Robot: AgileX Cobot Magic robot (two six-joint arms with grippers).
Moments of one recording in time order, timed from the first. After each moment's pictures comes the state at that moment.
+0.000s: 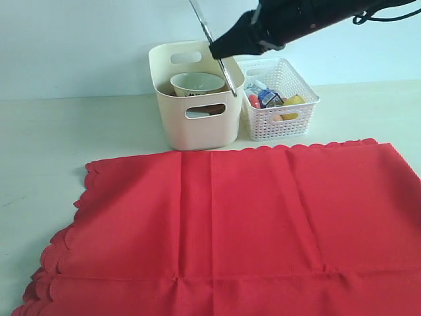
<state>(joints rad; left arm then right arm) -0.10 0.01 0.00 0.01 0.37 -0.13 0.22 1.94 -1.65 1.09 1.01 -1.23</state>
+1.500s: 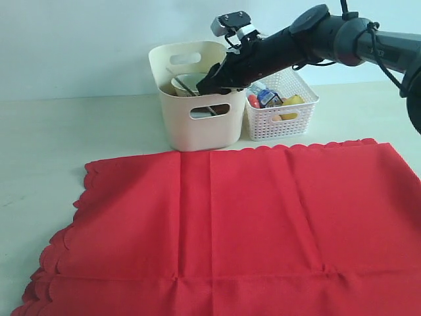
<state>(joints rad) -0.10 0.01 0.00 0.01 0.37 -0.13 0.26 2.44 -2.10 0.95 0.80 -1.09</state>
